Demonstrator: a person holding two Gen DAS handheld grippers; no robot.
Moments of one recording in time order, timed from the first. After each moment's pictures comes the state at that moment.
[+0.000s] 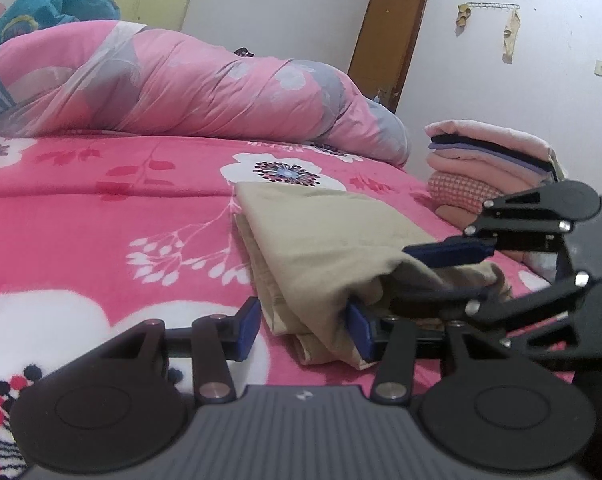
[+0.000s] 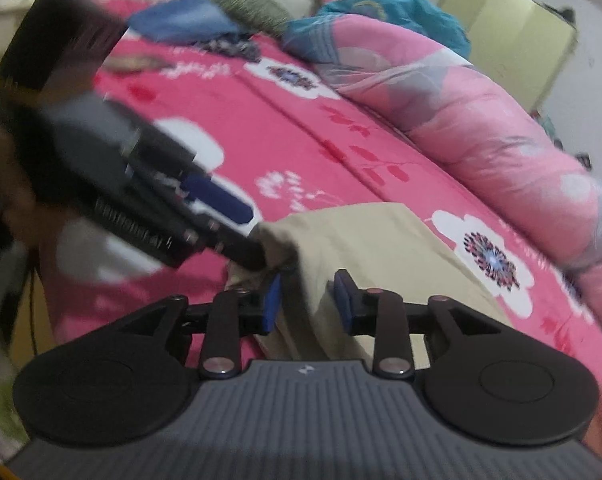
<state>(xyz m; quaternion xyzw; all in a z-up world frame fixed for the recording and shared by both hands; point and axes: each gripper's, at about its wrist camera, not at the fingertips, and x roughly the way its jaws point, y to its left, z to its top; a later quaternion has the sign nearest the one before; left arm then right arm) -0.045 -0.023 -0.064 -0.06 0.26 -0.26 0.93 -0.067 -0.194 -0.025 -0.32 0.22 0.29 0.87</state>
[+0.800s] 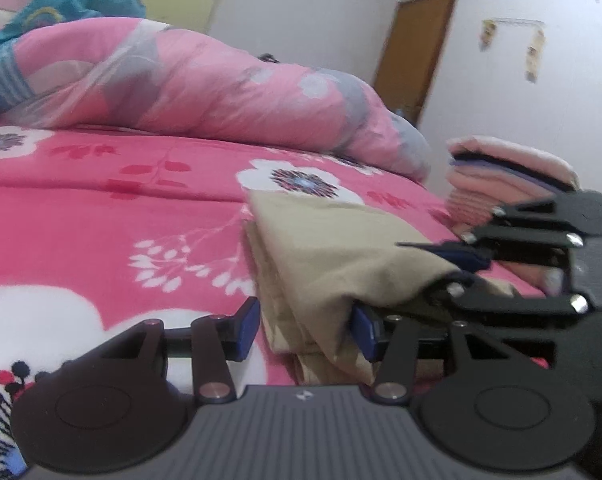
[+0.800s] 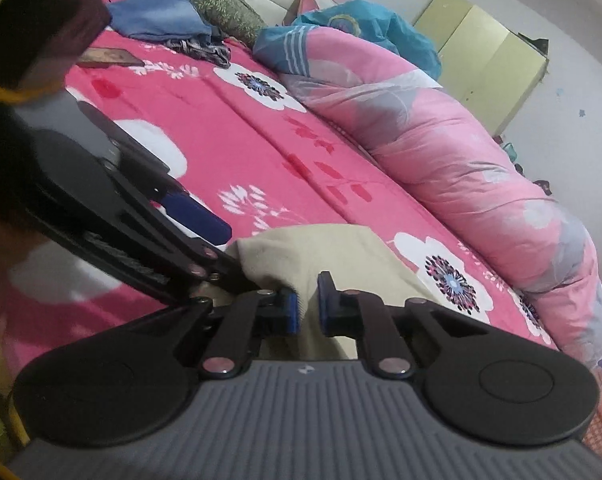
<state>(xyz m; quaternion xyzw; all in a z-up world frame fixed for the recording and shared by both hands) -0.043 -0.035 -0.061 -0.09 0.24 -0.20 0.94 -0.063 -0.180 -0.028 -0.34 0.17 0.24 0.89</state>
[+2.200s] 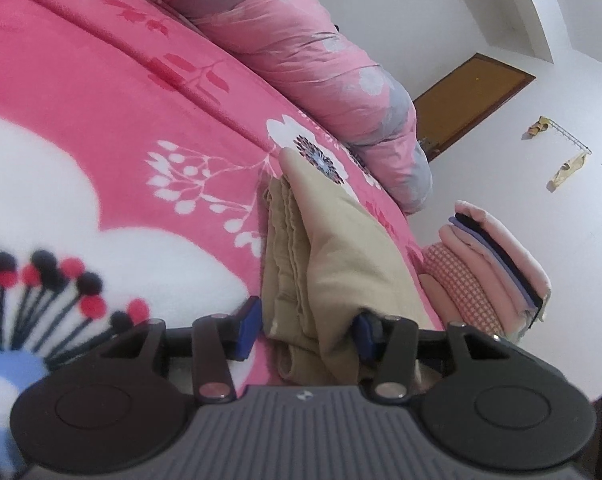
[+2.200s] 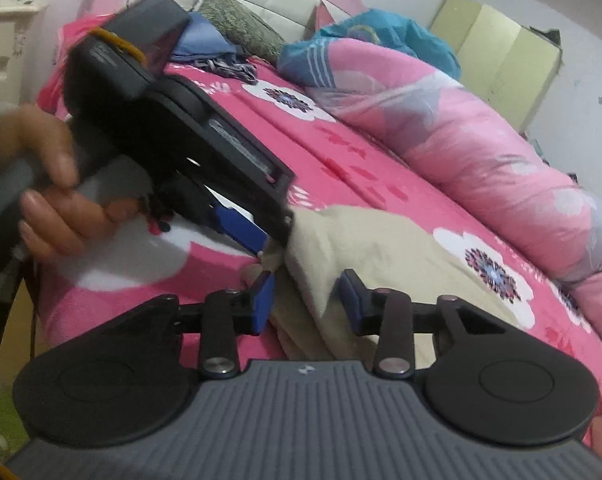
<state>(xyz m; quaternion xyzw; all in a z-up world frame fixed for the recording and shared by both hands) -0.011 0.016 -0.091 -0.32 0.34 -0.25 0.85 -0.082 -0.183 -0.052 -0.28 0.18 0.29 0.90</state>
